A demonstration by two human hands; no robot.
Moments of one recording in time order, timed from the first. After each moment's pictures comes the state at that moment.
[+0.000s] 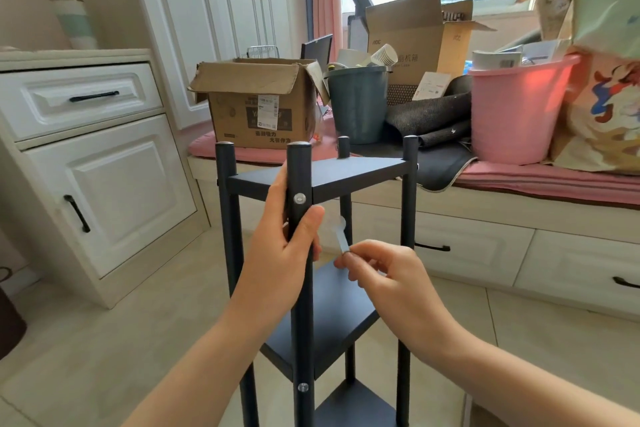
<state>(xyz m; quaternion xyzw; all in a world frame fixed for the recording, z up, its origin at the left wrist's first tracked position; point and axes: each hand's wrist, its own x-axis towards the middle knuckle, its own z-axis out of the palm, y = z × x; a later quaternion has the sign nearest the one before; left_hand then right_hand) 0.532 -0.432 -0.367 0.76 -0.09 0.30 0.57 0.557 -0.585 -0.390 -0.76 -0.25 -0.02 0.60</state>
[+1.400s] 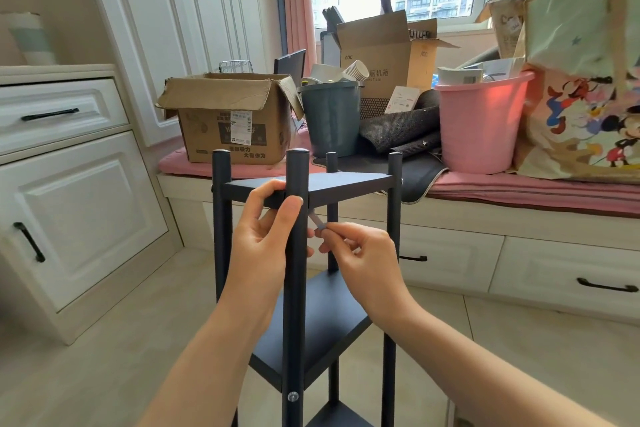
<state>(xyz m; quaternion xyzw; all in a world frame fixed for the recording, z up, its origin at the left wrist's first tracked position) 0.564 -0.445 -0.353 0.64 -0.06 0.26 0.72 0.612 -0.574 -0.383 -0.75 -0.23 -0.16 0.60</state>
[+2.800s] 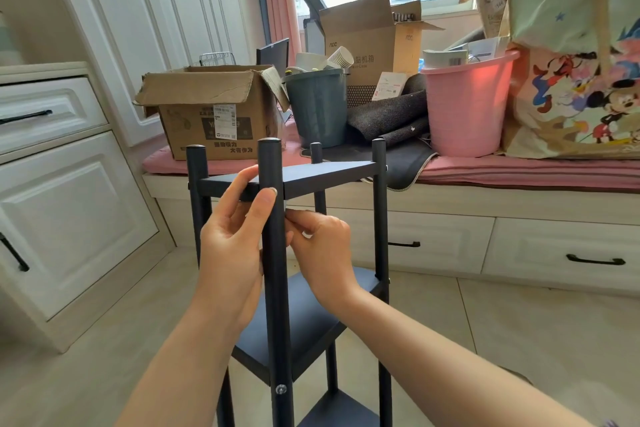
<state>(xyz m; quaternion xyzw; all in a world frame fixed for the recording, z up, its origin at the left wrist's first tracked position) 0.567 -0.441 -0.352 0.60 -0.05 0.26 0.75 0.626 -0.531 -0.395 -0.73 -0.24 -0.20 0.61</state>
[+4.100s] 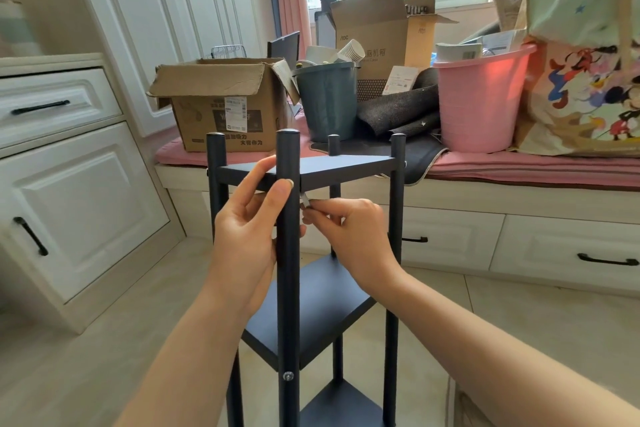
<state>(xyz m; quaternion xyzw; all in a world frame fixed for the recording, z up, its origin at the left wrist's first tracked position) 0.560 -0.441 -0.349 0.60 -0.05 0.24 0.76 0.625 -0.565 -0.382 -0.77 -0.27 -0.22 0.54</state>
